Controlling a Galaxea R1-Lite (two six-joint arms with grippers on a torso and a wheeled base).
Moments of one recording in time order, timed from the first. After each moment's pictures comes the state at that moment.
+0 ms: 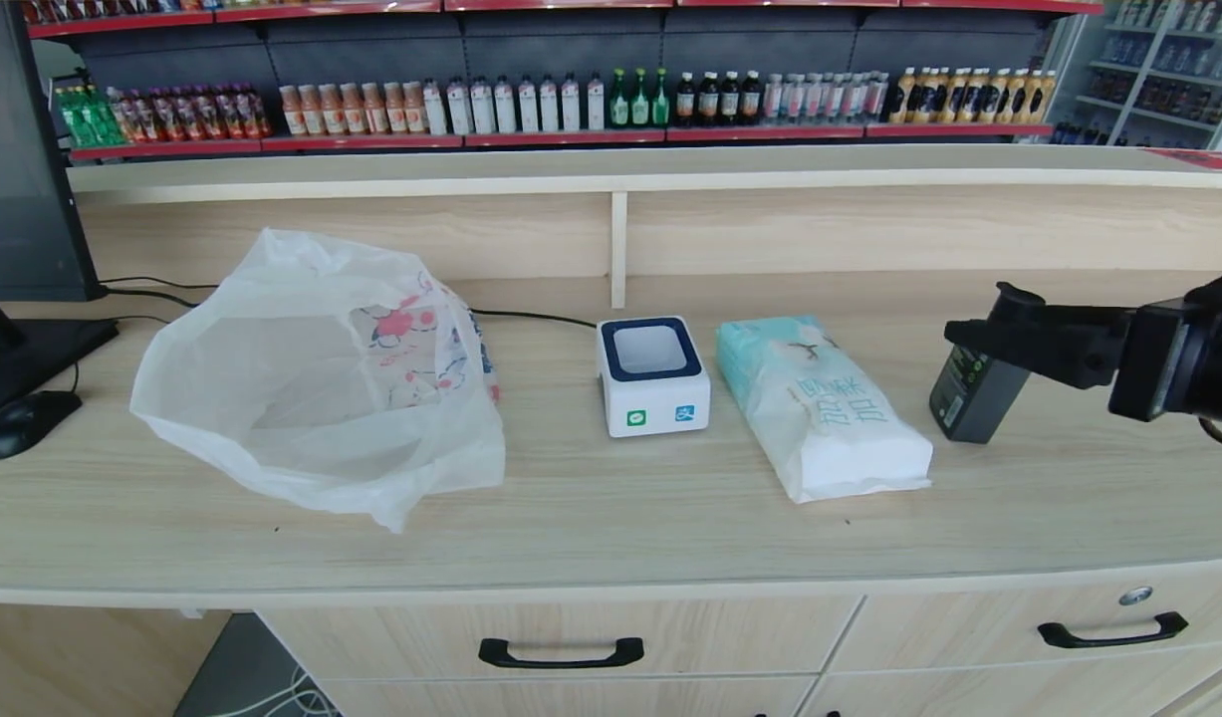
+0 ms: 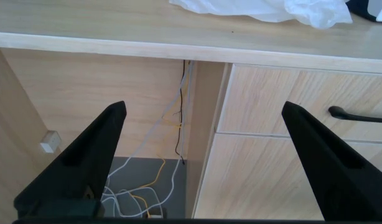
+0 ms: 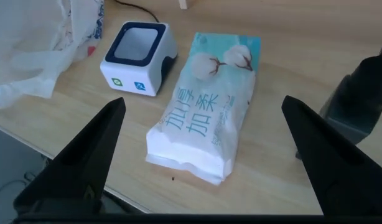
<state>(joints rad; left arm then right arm) 0.00 0.00 0.00 0.00 0.00 0.00 0.26 1.27 -0.91 -0.16 0.23 0.04</state>
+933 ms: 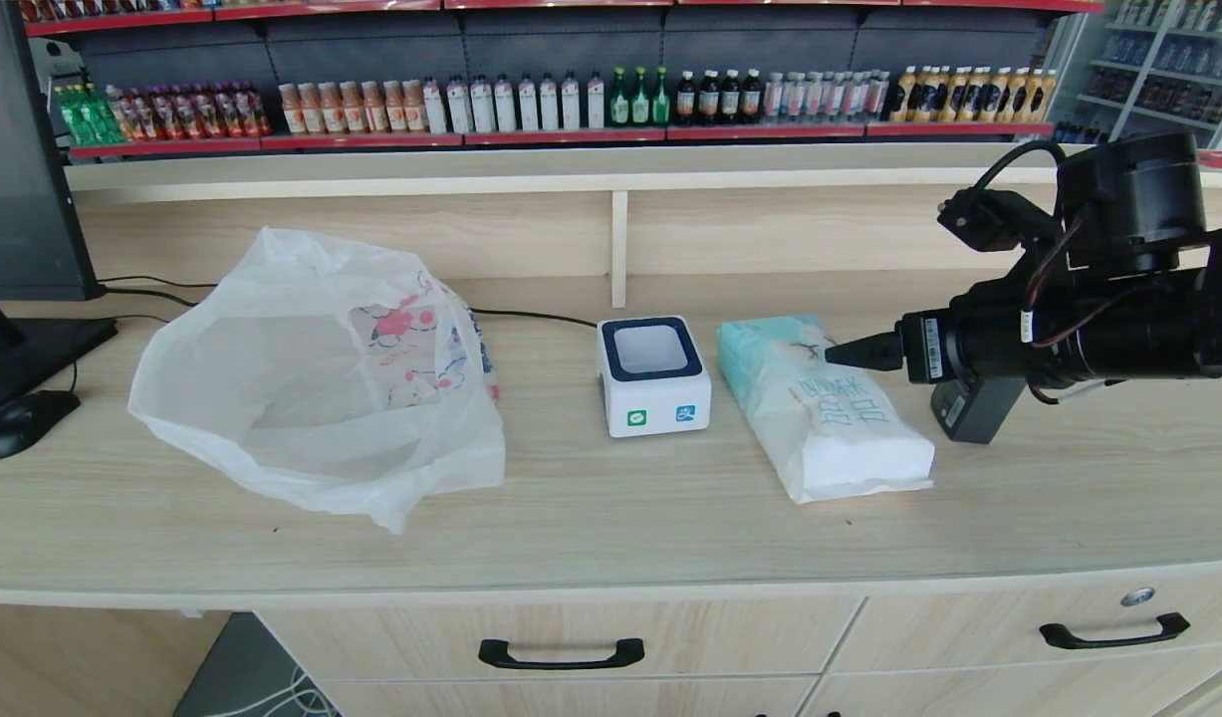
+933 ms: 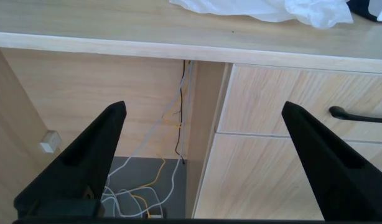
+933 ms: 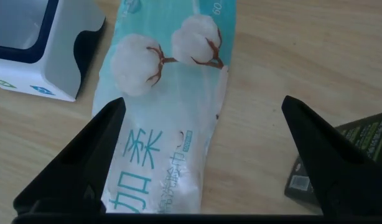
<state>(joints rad) 0.00 0.00 0.00 0.00 0.00 0.00 0.27 1.68 -1.28 0.09 0.08 -0.02</state>
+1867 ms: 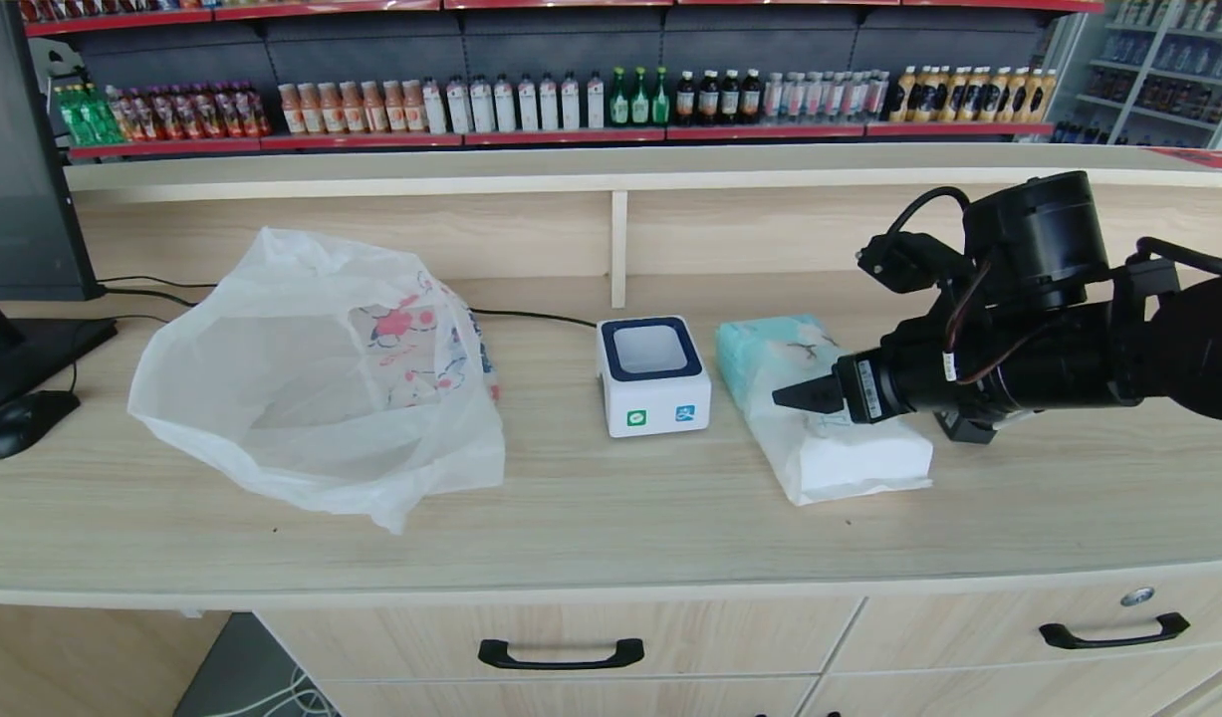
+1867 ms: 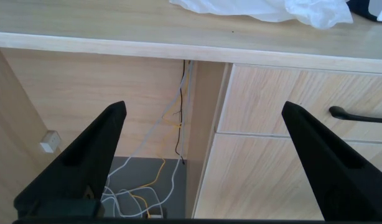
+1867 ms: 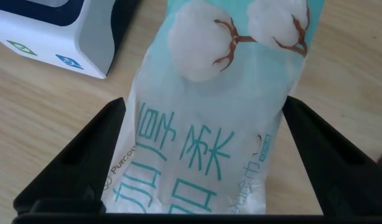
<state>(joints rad) 0.00 0.00 0.00 0.00 0.00 0.00 0.38 1.74 -1.27 0.09 0.06 -0.05</state>
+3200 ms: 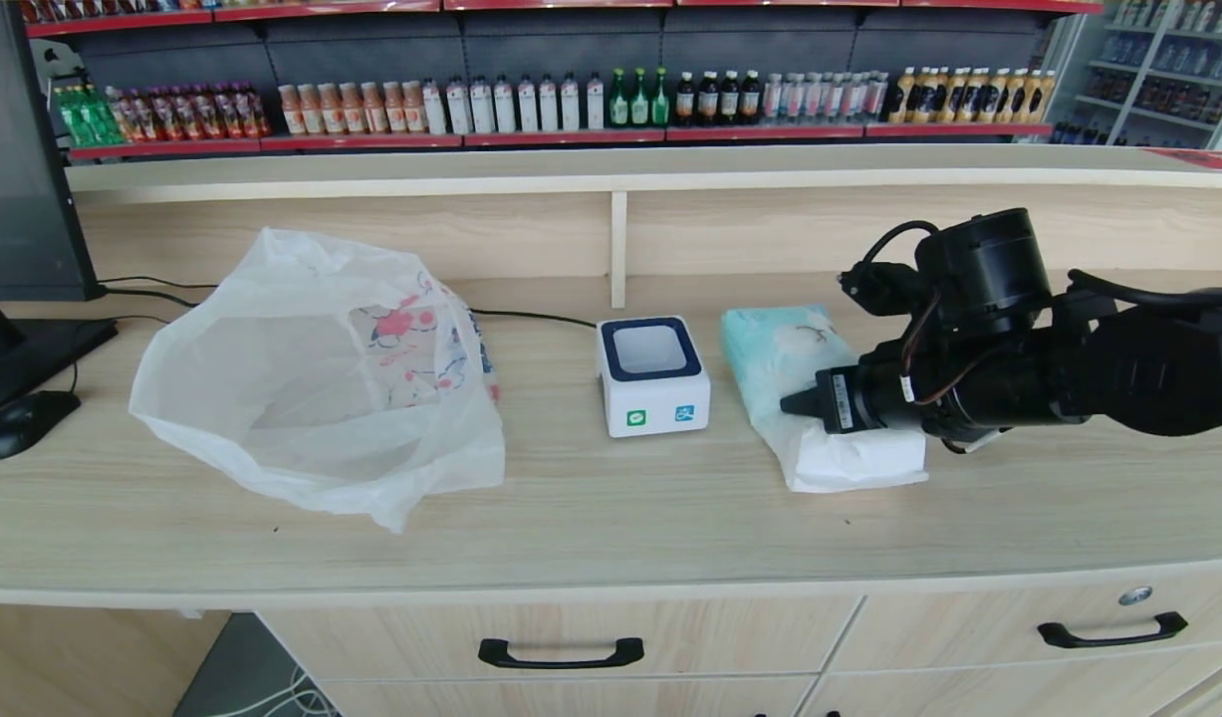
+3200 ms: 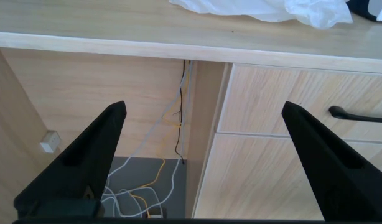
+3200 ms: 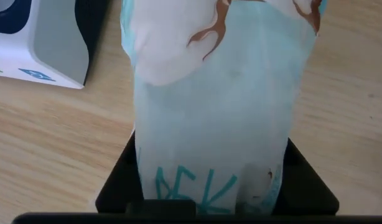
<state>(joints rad) 0.00 0.00 0.00 0.00 0.00 0.00 0.38 1.81 -1.26 0.07 0.00 0.08</state>
